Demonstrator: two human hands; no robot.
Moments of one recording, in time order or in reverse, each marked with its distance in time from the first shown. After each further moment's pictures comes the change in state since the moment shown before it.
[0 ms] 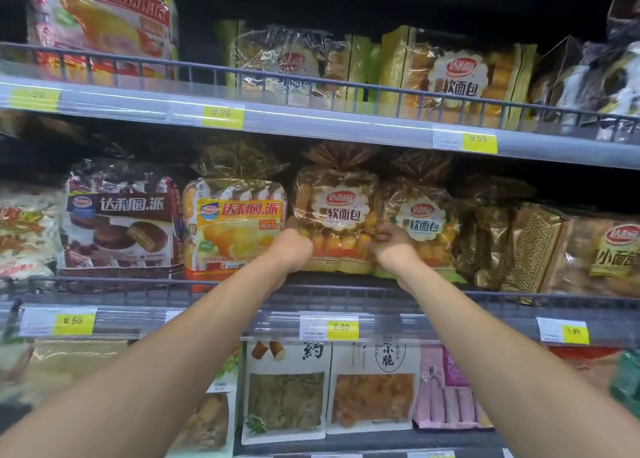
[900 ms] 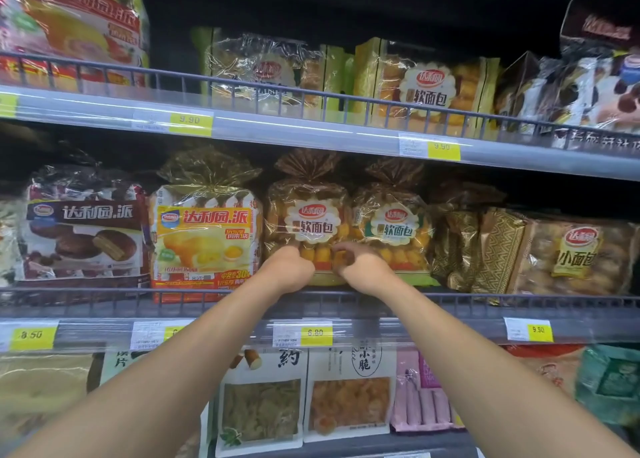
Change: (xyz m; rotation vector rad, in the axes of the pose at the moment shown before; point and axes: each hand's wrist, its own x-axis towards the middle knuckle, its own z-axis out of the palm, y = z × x) left_hand -0.006 0.005 0.030 0.258 -0.085 0.017; right_hand -0.012 0.013 -0.009 -0.426 -0.182 -0.268
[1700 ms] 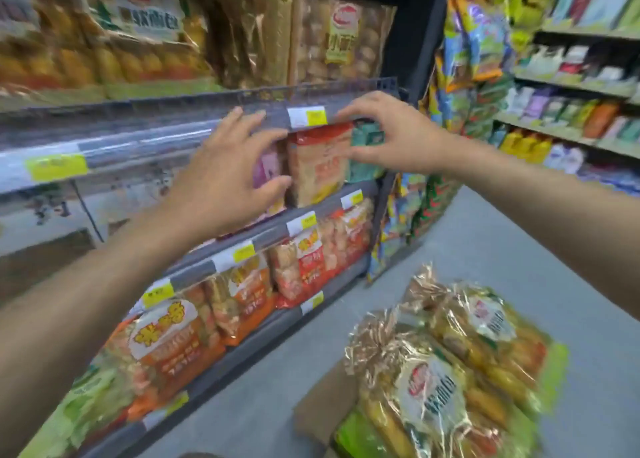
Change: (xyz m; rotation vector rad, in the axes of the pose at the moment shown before) left_hand -0.146 0.041 0.173 0.285 -0.219 0.980; right_hand -0.285 0.146 -0.189 -0.498 0.036 0.099
